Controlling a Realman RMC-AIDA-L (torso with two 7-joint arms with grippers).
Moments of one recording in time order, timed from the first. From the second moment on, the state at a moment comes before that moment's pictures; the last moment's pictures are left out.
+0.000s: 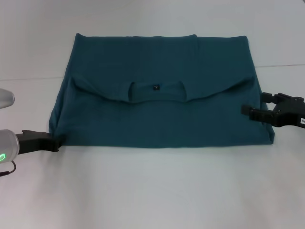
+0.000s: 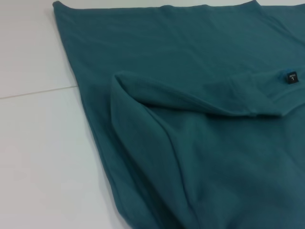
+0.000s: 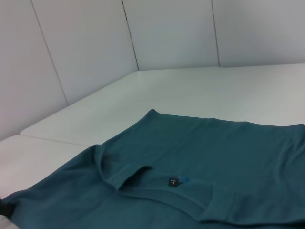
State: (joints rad) left arm -0.62 -2.13 0.75 0.68 2.36 0.86 -1.90; right arm 0.37 2.09 -0.72 -0.89 -1.87 -1.23 1.60
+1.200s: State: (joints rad) left arm -0.63 -2.14 0.76 0.69 2.35 0.87 -1.90; right arm 0.48 2.02 -0.68 -1.17 -2.44 -1.49 2.32
